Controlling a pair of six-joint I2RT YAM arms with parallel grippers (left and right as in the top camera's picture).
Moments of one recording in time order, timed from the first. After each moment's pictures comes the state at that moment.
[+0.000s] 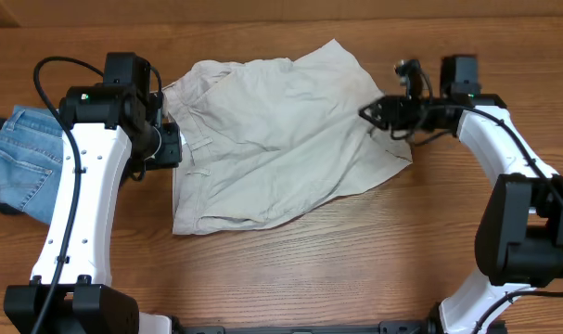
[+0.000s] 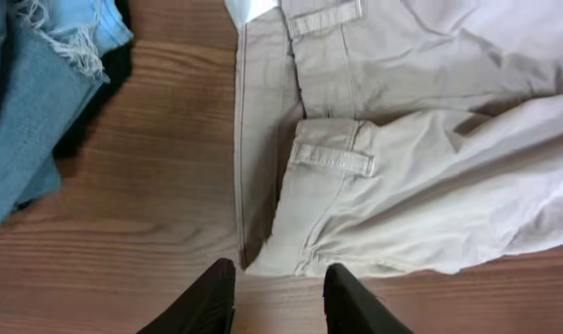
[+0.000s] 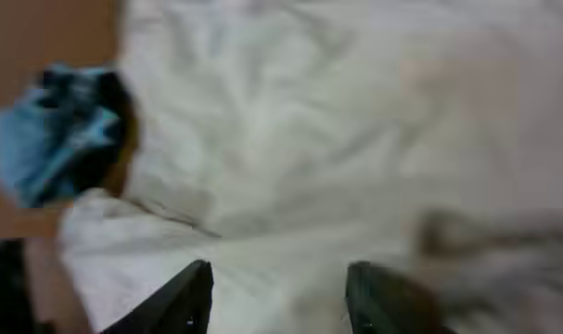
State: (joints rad) left arm -0.01 1.61 1.55 -1.34 0.03 -0.15; right arm -0.04 1.90 1.34 -0.50 -0.88 -0.07
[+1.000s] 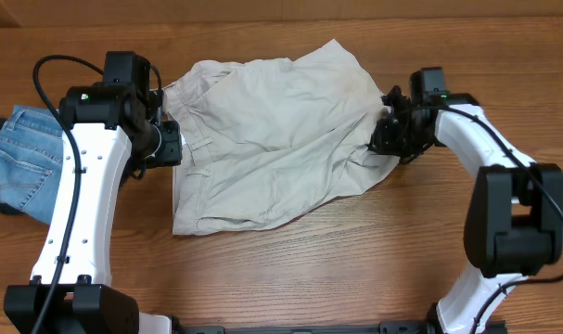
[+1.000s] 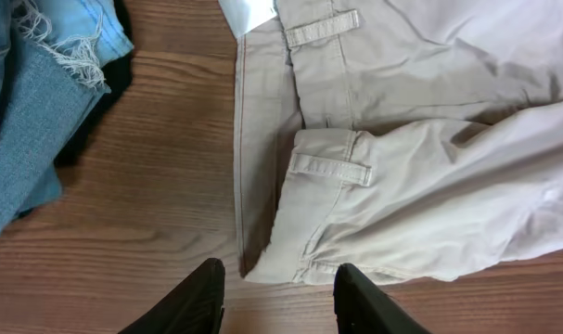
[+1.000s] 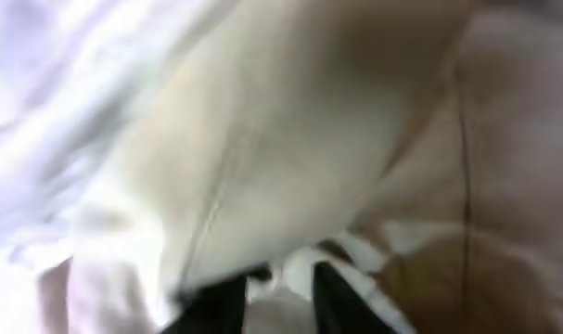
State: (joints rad) left arm -0.01 1.61 1.55 -1.32 0.03 -0.15; right arm 0.04 1.94 1.34 -0.77 -0.40 0.00
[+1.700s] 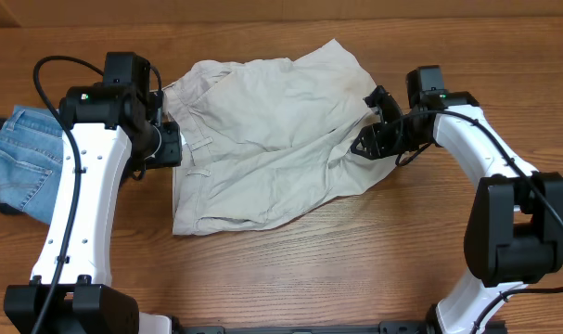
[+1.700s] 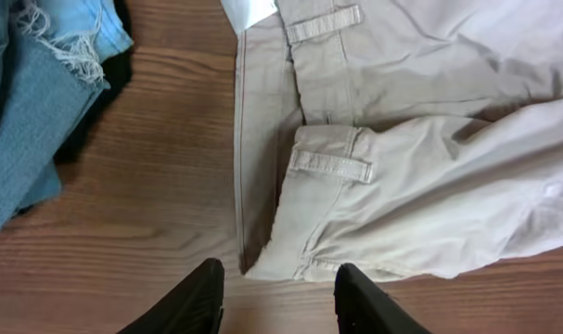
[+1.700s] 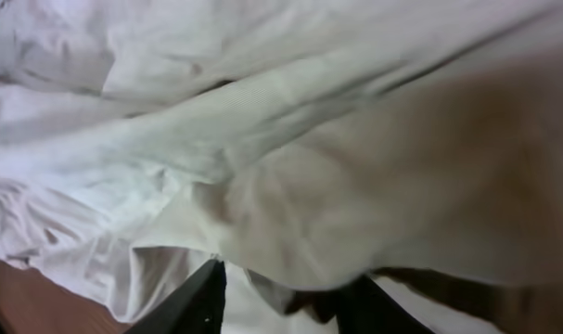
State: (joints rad) left arm -0.01 1.61 1.55 -1.33 0.03 -0.15; right arm 0.07 1.91 1.34 -0.81 -0.55 -0.22
